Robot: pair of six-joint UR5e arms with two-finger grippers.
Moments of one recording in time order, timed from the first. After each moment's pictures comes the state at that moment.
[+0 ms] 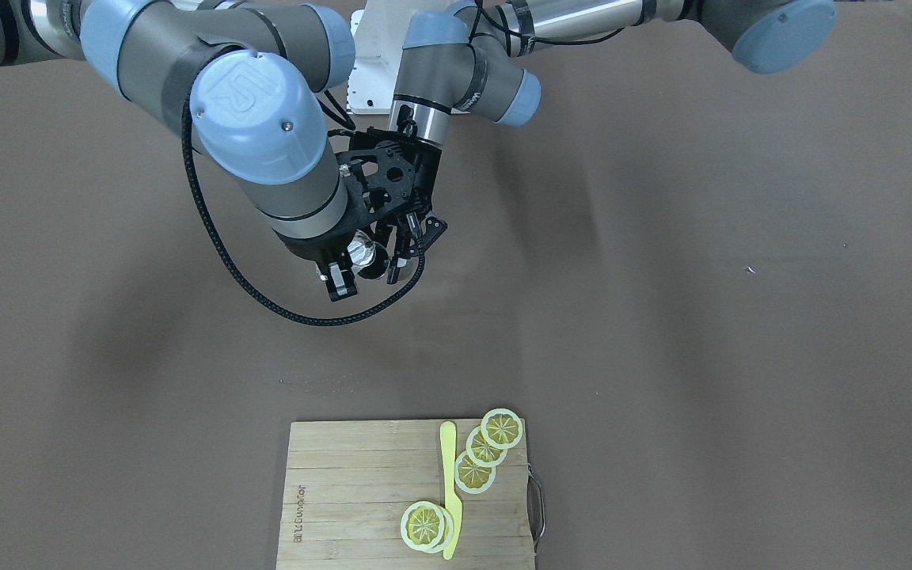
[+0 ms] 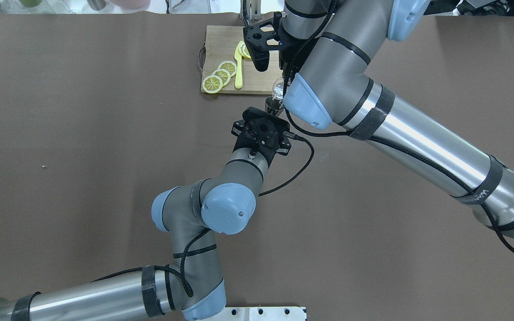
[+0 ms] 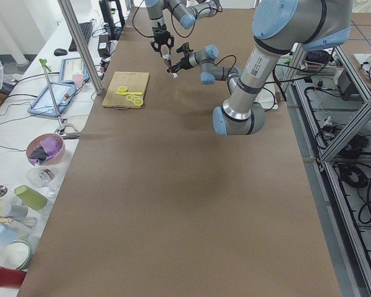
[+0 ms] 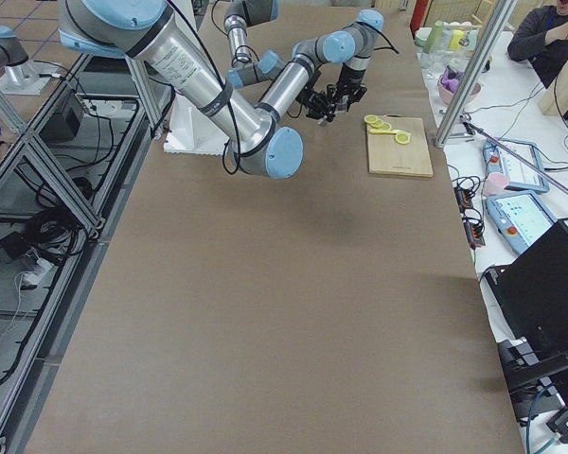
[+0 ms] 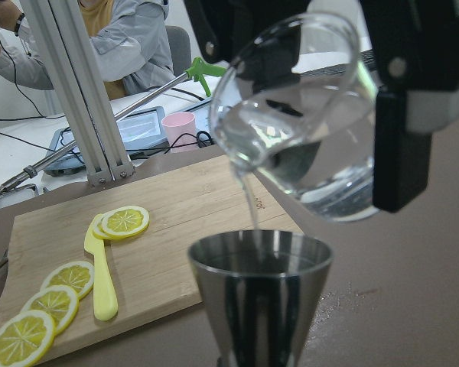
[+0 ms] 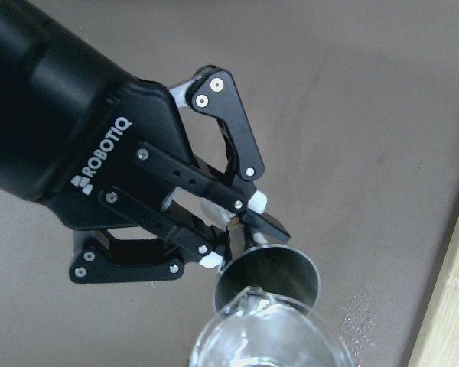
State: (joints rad) left arm -0.32 -2.38 -1.43 -2.23 -0.93 -0.77; right arm 0.82 -0.61 1.49 -1.96 2.23 -1.01
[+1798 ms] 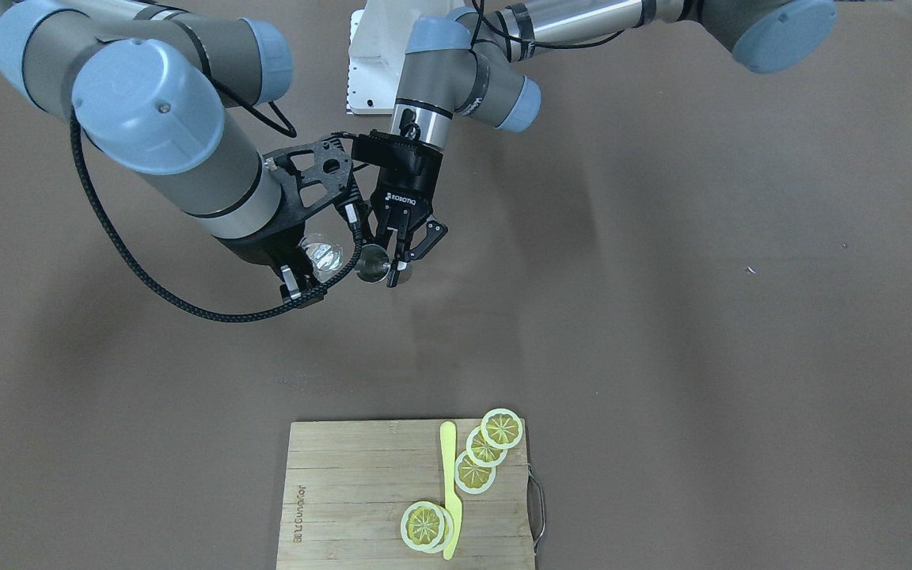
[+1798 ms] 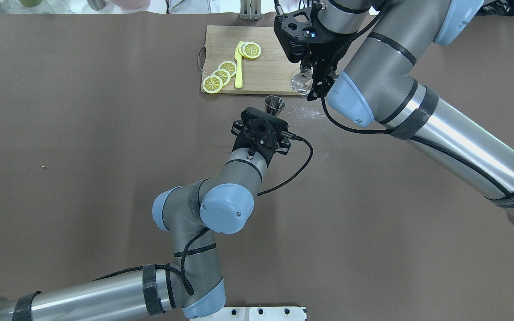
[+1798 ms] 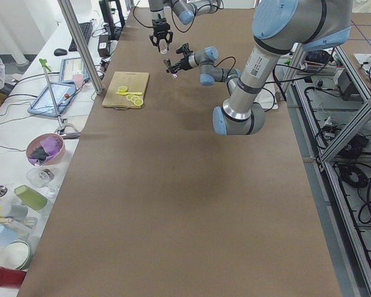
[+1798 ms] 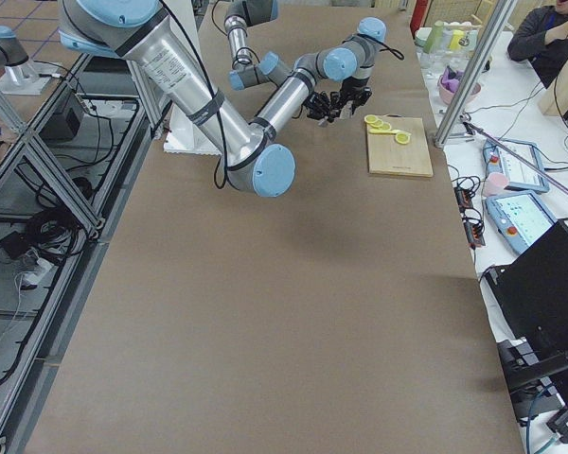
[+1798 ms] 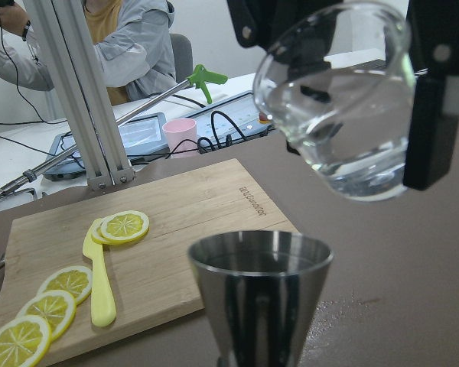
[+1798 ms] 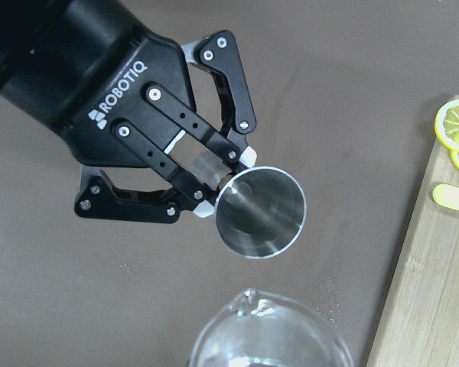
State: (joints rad) left arm -0.32 -2.38 -1.41 -2.27 -0.93 -0.77; right arm 0.89 -0.75 1.59 -1.77 2.31 -1.00
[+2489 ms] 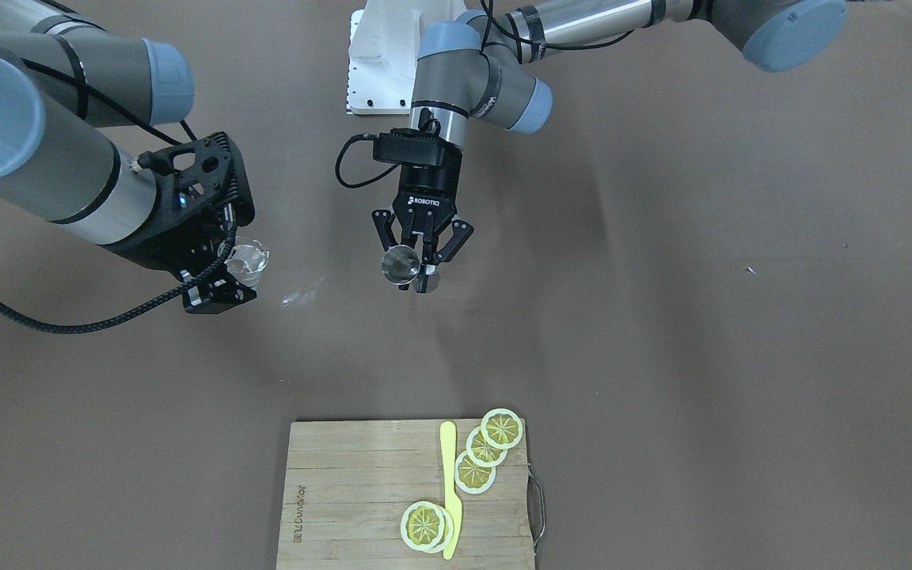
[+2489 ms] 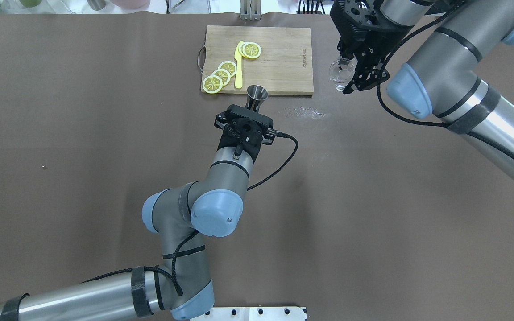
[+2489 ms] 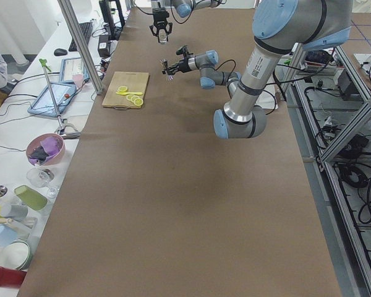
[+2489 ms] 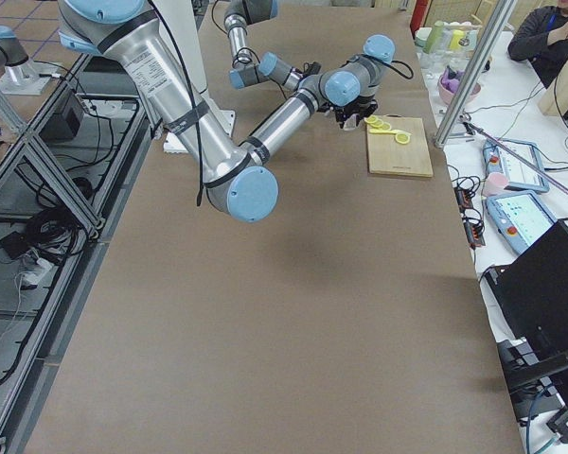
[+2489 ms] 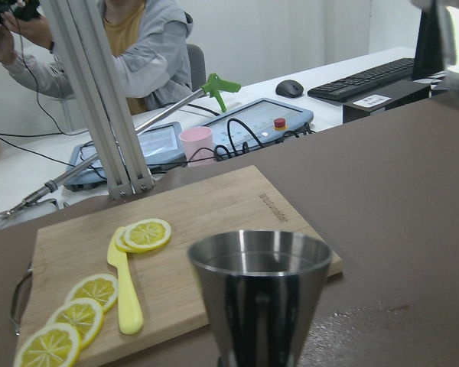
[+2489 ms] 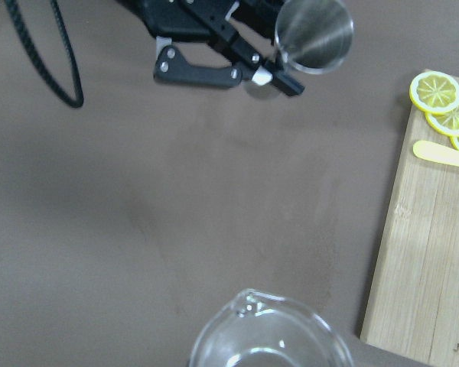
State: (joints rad) left arm -0.32 -2.31 -1.46 -2.27 -0.74 -0.75; right arm 1.01 -0.92 1.65 -1.64 2.46 -1.00
